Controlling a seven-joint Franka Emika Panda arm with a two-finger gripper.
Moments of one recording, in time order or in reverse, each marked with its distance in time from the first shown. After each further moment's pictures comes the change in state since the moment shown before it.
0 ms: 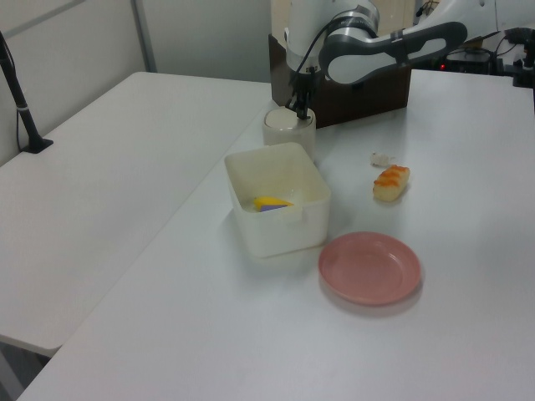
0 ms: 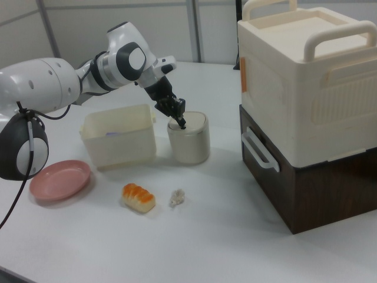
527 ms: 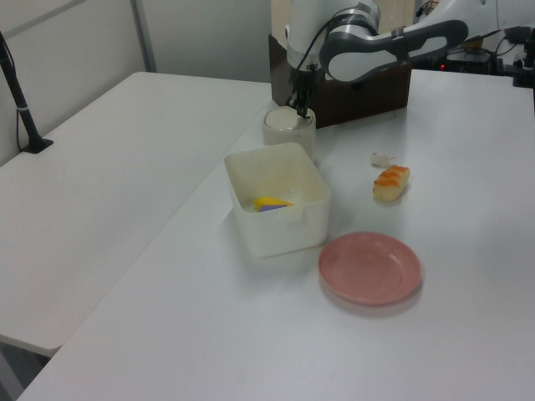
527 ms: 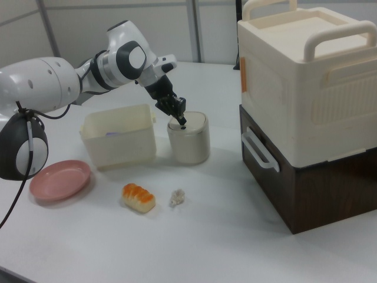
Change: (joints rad) arm -0.004 -0.005 0.000 0.001 0.000 0.000 0.005
